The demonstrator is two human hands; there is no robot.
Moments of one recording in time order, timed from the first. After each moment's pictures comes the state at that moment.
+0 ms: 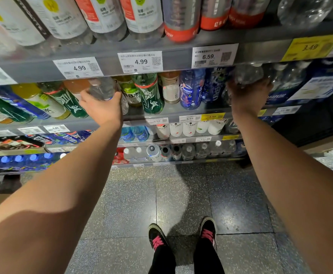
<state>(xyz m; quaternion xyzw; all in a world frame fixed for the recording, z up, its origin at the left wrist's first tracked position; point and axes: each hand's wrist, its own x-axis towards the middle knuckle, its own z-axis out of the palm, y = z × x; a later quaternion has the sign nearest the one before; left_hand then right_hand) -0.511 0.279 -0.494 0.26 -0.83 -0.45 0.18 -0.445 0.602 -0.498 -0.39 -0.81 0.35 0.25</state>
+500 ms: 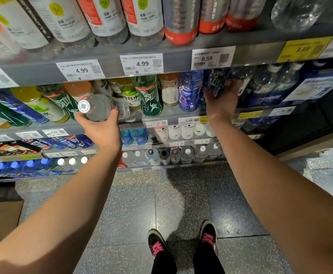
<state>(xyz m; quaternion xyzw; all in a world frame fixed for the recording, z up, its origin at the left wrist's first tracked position) -0.452 0.274 -0.488 0.25 -0.74 -0.58 0.22 -0.448 0.538 -0.499 -0.33 -0.77 0.48 0.26</state>
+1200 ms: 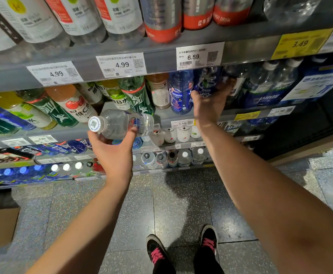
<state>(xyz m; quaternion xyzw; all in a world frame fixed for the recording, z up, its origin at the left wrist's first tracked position) -0.395 0.318 -0.493 0.13 -0.73 -0.65 0.16 -0.462 0.533 -0.527 -0.36 -0.68 0.57 0.28</state>
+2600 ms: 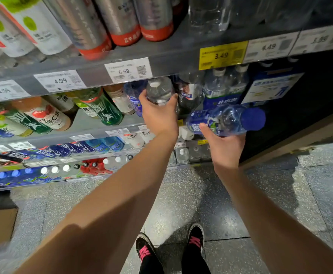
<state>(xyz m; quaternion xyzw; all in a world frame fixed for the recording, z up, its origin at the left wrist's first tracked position) -0.432 0.554 -0.485 0.21 -0.79 -0.57 0.10 -0.318 0.649 -0.525 -0.36 -0.68 0.58 0.25</state>
